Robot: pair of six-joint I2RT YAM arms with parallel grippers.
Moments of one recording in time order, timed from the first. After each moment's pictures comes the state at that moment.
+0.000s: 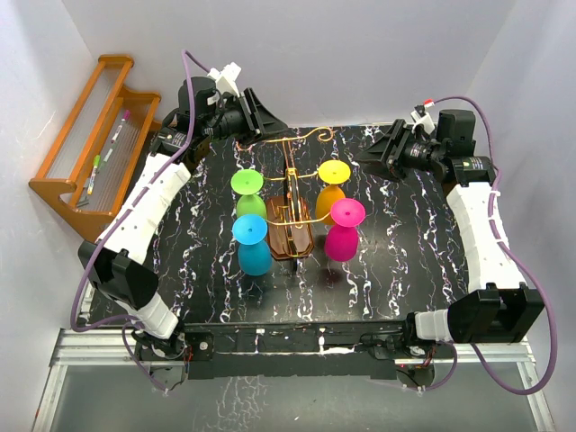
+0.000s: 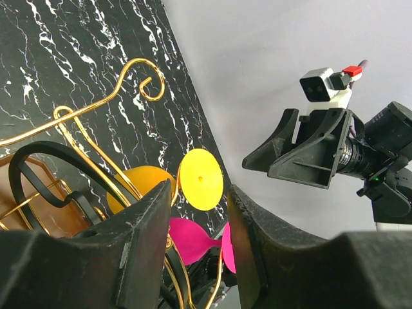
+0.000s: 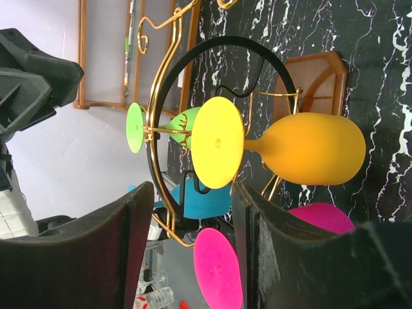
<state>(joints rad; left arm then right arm) -0.40 1.63 1.80 -0.47 0.53 -0.76 -0.01 1.33 1.44 -0.67 -0.81 0.69</state>
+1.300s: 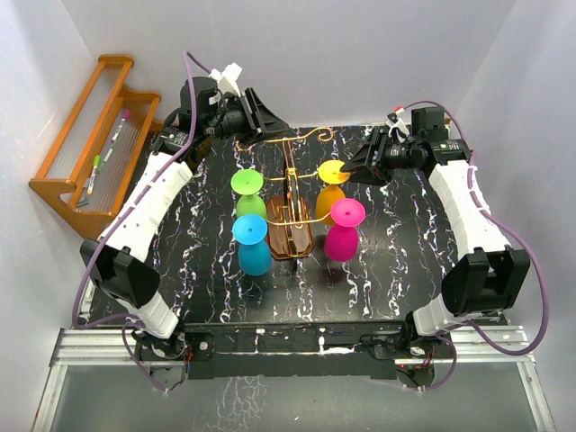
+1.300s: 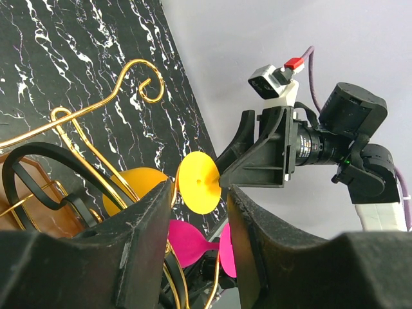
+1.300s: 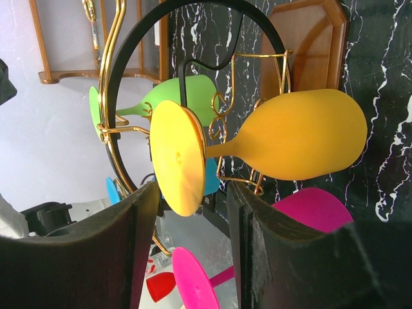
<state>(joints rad) -0.40 1.65 1.80 -0.45 0.53 -0.79 0.06 1.52 1.53 -0.82 -0.82 0.60</state>
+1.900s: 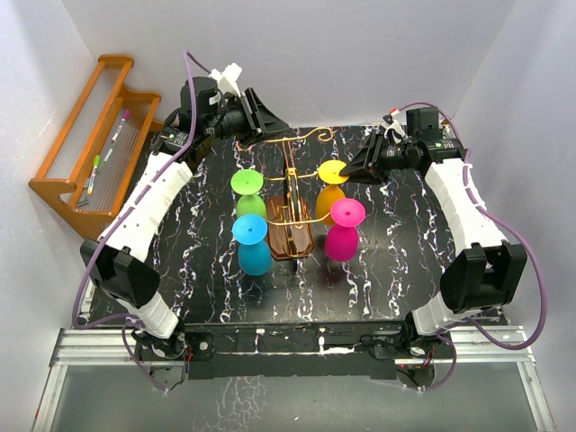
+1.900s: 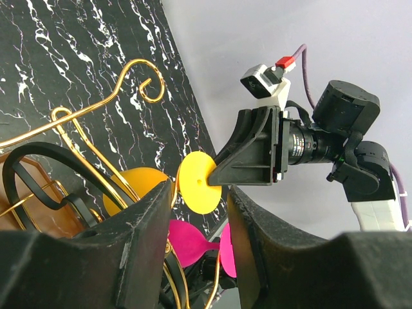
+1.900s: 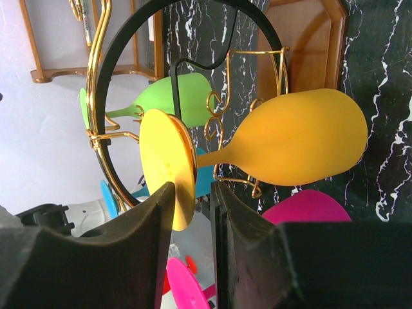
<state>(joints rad) -0.40 1.65 1.80 -0.45 0.53 -0.79 0.08 1.54 1.53 -0.82 -0.81 0.60</state>
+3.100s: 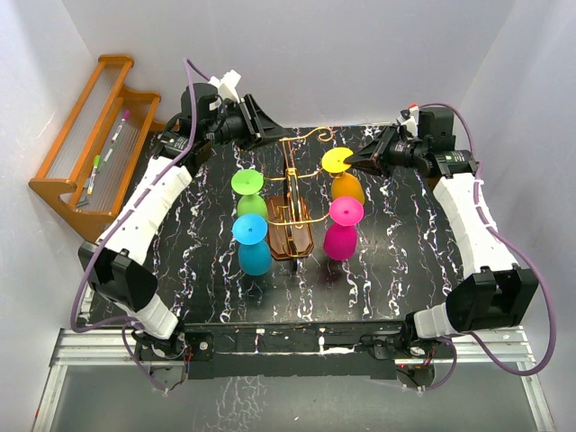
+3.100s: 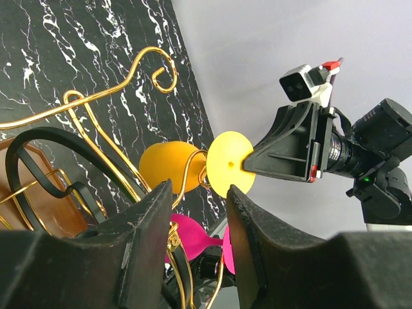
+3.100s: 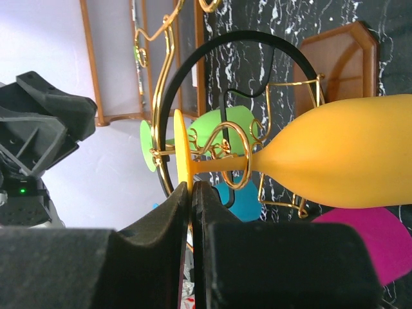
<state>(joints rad) -0.40 1.62 1.73 -0.44 0.52 -0.81 0.07 1.42 1.45 -0.64 -0.75 0.88</state>
